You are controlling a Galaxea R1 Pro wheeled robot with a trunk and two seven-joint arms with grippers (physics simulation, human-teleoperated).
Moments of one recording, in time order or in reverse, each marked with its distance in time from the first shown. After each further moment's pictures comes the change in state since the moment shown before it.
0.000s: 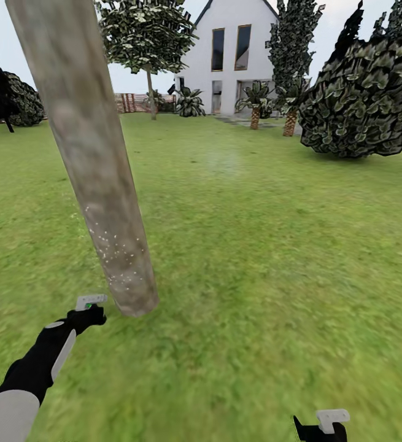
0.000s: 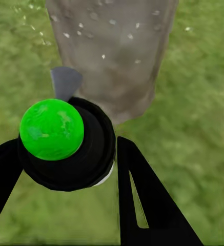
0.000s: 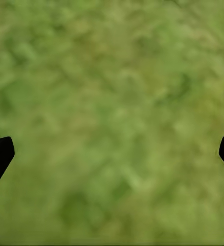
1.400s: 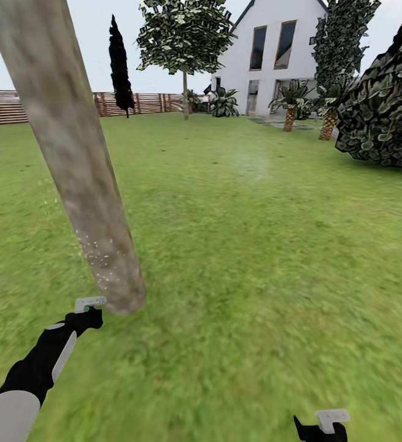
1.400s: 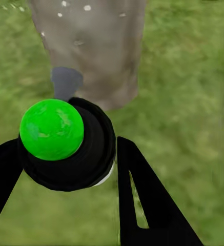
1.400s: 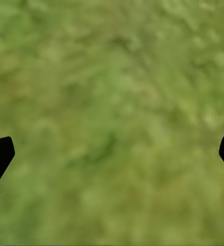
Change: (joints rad) left arm 0.000 -0.001 -0.003 0.019 0.002 0.003 0.047; right arm 0.000 0.000 -0.001 0.000 -0.001 0.000 -0.002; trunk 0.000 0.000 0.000
